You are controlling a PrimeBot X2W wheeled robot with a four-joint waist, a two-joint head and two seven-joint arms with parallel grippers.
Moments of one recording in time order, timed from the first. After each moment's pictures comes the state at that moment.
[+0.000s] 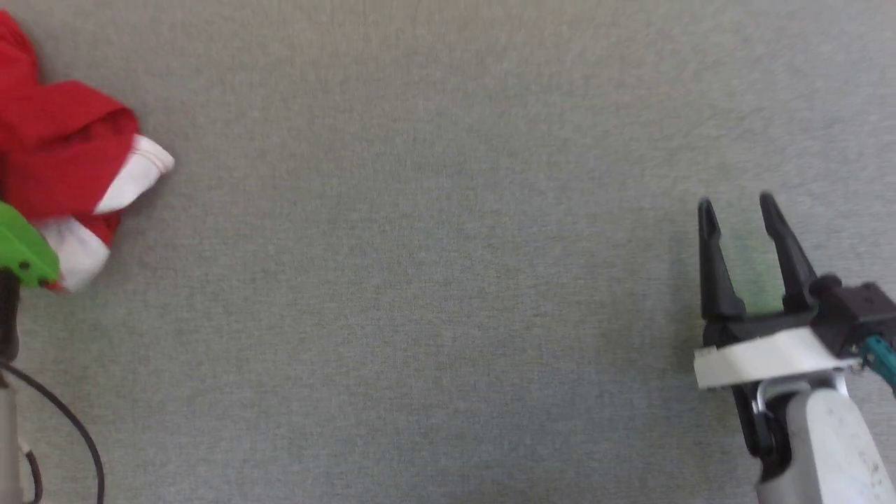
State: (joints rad) left arm -0.44 0.51 0.12 0.14 -0.48 0.09 0.35; right arm -0.20 -0.05 -0.04 0.09 0.11 0.13 -0.26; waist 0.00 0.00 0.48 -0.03
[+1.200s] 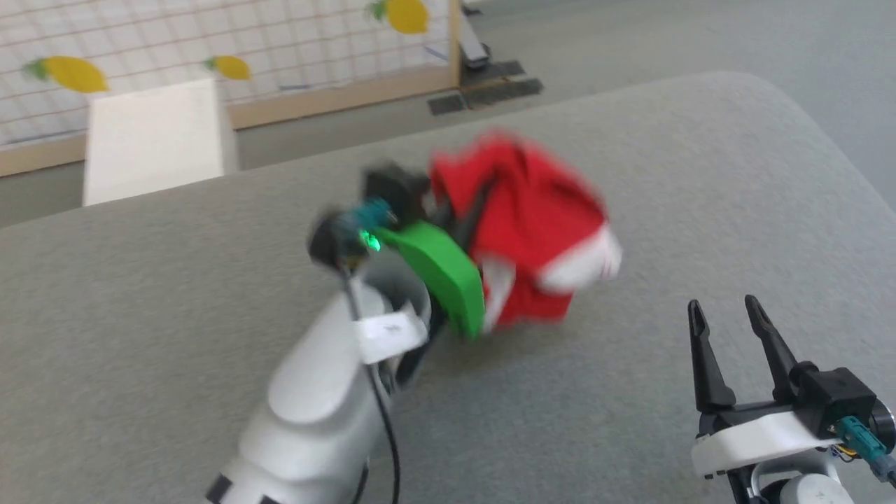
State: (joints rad) left arm -0.64 0.05 -0.54 0.40 -0.49 -0.08 -0.04; right arm 0.00 -0.05 -0.04 0.10 0.09 0.13 -0.26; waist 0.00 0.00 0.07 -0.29
